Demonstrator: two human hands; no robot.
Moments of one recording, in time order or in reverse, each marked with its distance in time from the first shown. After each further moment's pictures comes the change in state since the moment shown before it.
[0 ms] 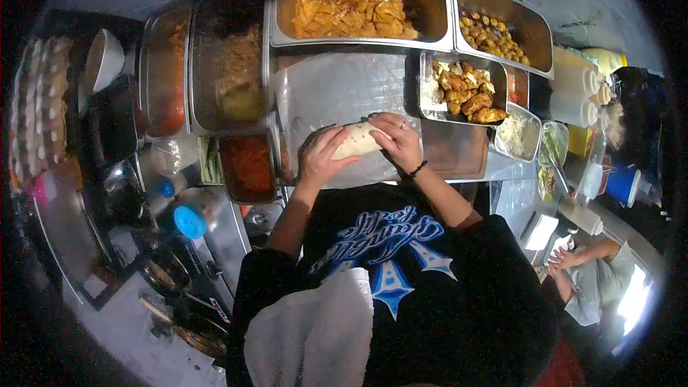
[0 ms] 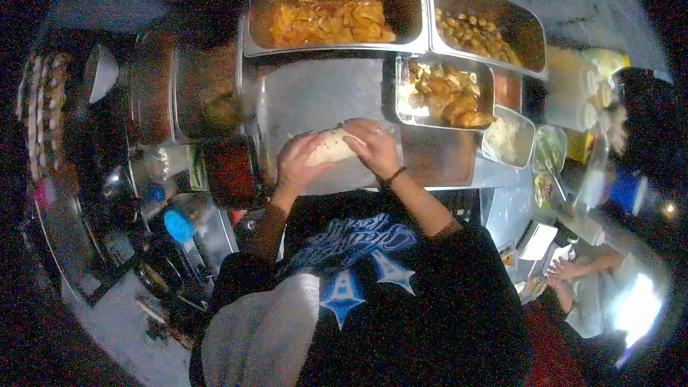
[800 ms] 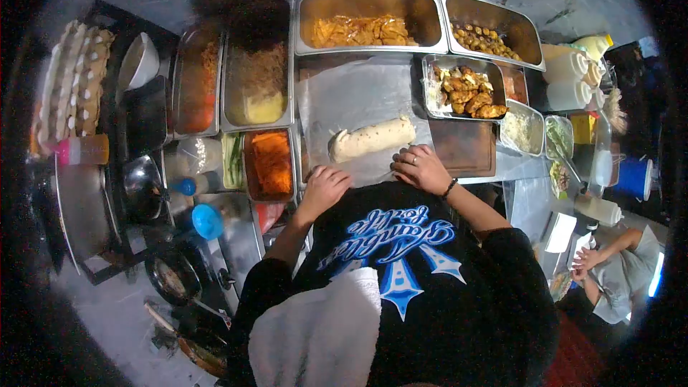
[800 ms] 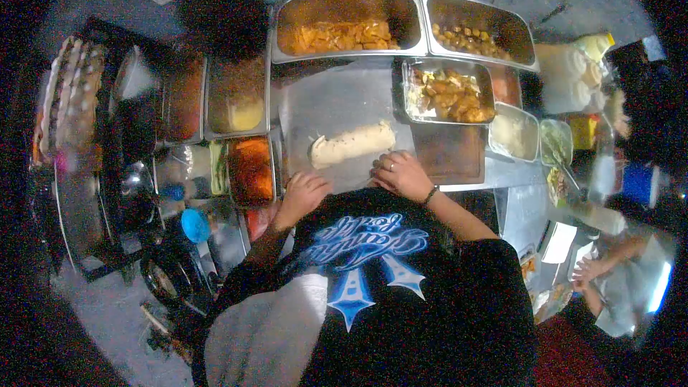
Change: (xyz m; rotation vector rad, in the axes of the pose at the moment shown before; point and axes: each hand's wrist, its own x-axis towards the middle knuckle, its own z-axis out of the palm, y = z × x) left_hand -0.068 0.000 -0.049 0.225 -0.338 0.277; right_hand -0.060 -0.008 -0.035 -0.481 -0.381 -0.423
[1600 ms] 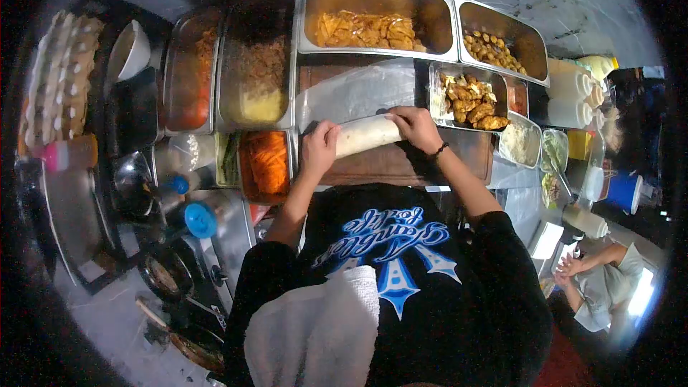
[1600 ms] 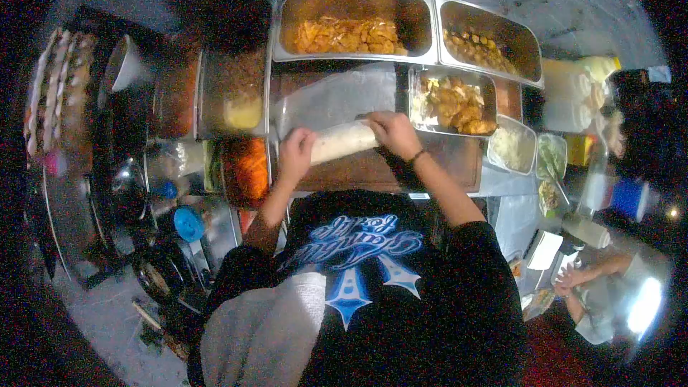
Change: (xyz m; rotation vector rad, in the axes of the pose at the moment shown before) left_hand 0.084 -0.038 -0.006 -0.435 0.288 -0.700; right_hand 0.096 0.053 -0.015 0.330 0.137 0.458
